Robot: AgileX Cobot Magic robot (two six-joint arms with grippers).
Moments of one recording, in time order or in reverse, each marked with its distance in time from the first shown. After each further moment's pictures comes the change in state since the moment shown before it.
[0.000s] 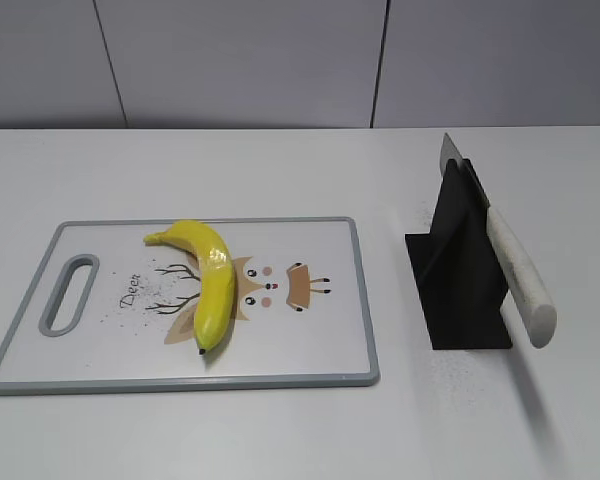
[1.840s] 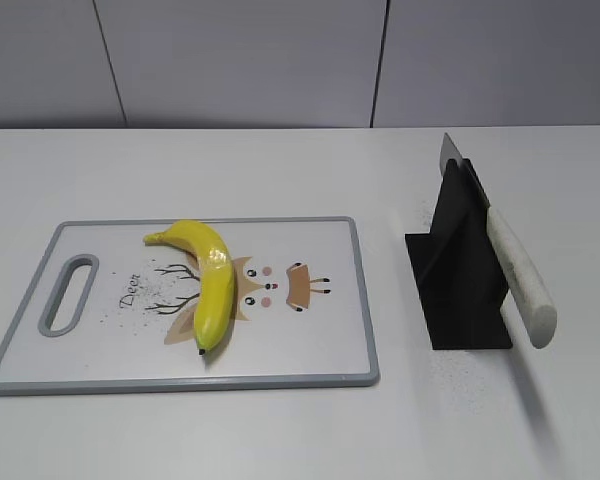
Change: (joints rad) left arm 0.000 0.000 0.000 -0.069 -0.003 -0.001; right arm 0.000 0.285 -0.178 0.025 0.124 0.000
